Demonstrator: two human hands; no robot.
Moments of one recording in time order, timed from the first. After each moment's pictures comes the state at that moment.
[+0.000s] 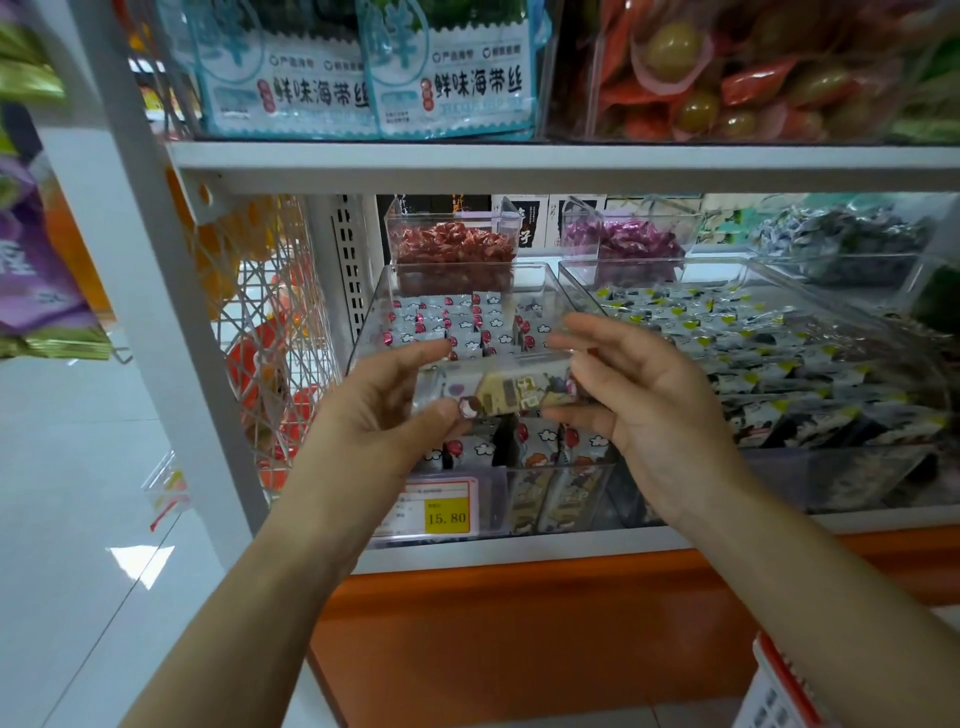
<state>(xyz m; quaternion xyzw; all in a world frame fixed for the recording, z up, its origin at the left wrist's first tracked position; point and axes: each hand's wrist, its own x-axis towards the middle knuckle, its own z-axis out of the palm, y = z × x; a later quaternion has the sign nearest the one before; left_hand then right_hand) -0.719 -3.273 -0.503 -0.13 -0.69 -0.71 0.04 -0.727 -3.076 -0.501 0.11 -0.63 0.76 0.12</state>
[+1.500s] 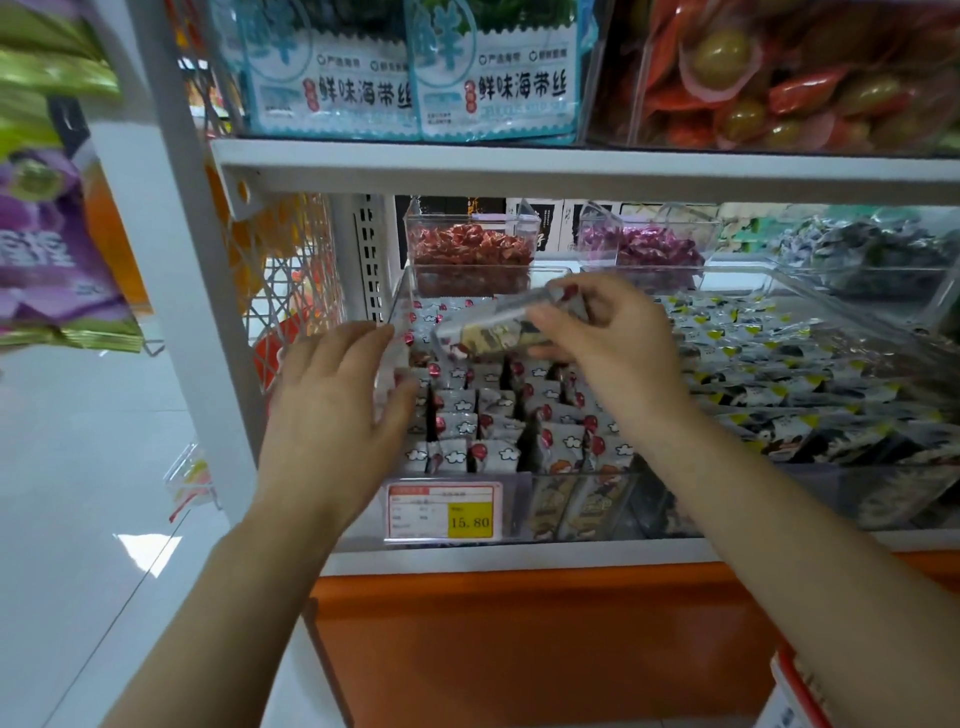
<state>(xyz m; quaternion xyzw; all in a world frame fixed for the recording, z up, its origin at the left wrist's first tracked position) -0.747 -3.305 -0.505 -0.08 -0.93 -0.22 0.29 -0.769 -3.106 -0.477 0.11 -0.74 0.63 0.21</state>
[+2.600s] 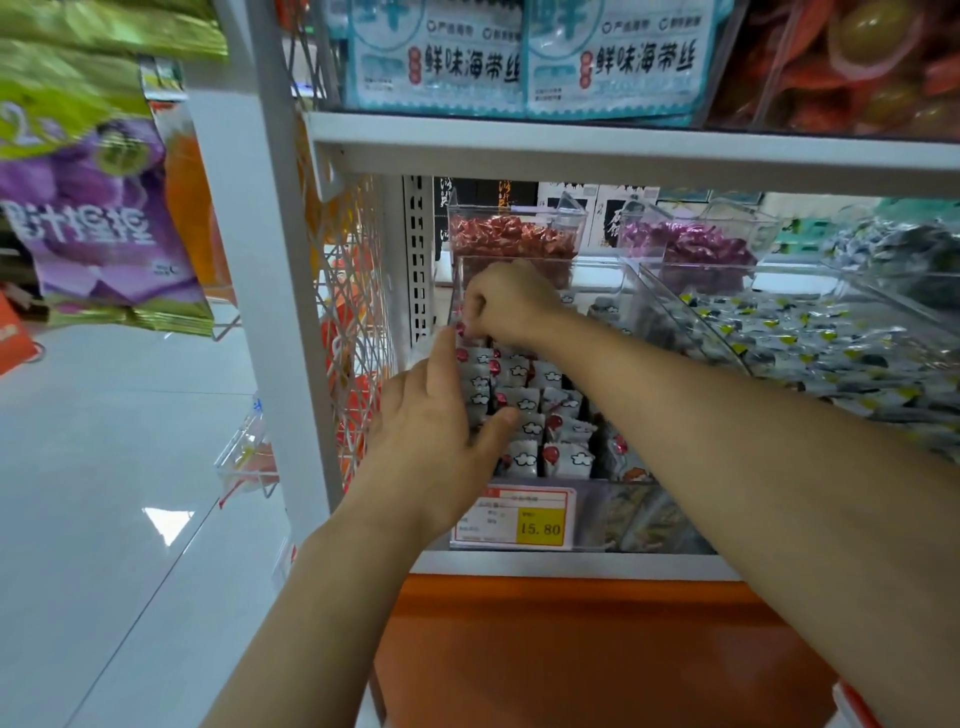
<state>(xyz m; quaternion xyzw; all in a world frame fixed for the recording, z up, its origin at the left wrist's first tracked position) -0.755 -3.303 -0.528 -0.10 -0.93 -0.33 0.15 -0.898 -3.193 -0.483 0.19 -0.95 0.17 0.15</state>
